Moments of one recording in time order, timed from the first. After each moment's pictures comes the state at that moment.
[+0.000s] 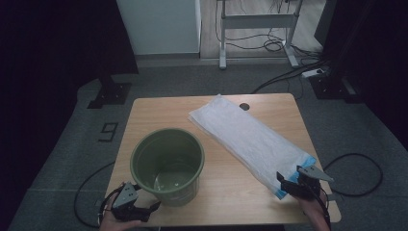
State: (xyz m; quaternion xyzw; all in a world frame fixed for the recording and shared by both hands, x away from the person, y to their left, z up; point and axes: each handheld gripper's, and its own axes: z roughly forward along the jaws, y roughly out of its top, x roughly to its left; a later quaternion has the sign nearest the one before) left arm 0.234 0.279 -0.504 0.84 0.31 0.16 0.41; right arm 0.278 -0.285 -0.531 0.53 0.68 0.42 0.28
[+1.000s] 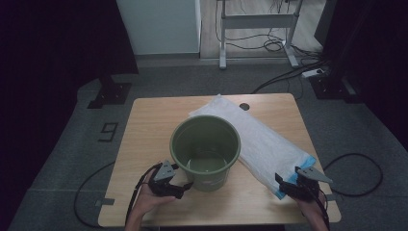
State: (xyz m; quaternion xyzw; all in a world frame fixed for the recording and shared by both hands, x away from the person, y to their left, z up) left arm 0.302 0.183 -0.497 0.86 0.26 0.15 0.42; right arm 0.274 -0.280 -0.530 0.52 0.69 0.43 0.27
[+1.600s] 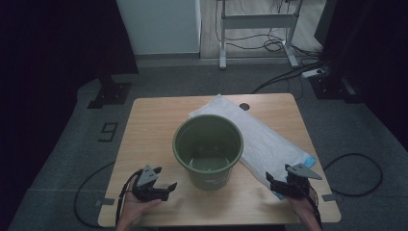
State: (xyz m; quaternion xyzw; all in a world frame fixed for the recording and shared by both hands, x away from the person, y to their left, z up) left arm 0.283 0.241 -0.504 0.82 0.35 0.18 0.41; right arm 0.281 -0.249 -0.520 0.51 0.70 0.43 0.26
